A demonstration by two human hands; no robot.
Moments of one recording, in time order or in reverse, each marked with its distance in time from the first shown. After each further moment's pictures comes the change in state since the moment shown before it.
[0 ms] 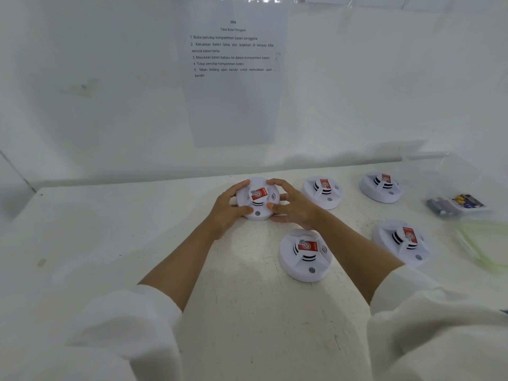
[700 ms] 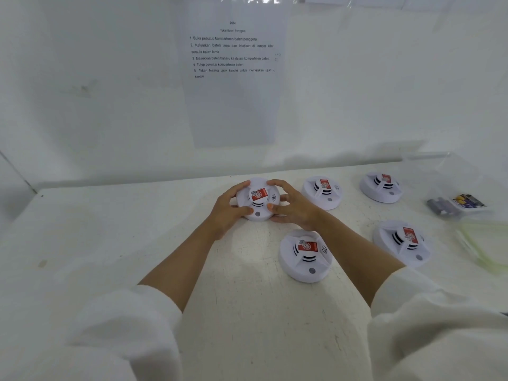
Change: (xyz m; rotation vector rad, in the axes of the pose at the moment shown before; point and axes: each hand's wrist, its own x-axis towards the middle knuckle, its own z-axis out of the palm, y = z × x) left_hand 0.002 -0.002 -0.001 0.000 -0.005 0.004; right_hand 0.000 0.001 0.000 0.007 -0.003 -0.015
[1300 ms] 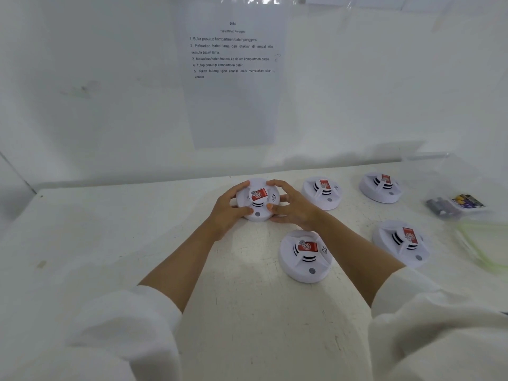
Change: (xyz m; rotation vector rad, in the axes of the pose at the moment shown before) left_hand 0.002 -0.002 0.001 -0.023 0.007 0.001; right_hand 0.000 -0.002 0.002 0.005 0.015 0.009
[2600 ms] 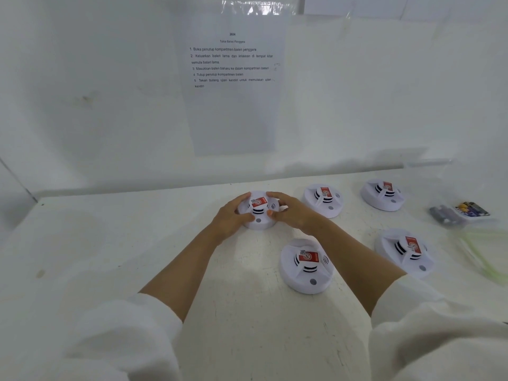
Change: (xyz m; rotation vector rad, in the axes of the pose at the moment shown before) left_hand 0.018 -0.005 -0.001 0.327 -0.042 -0.109; right_hand 0.008 -0.009 0.003 -0.387 0.082 0.039
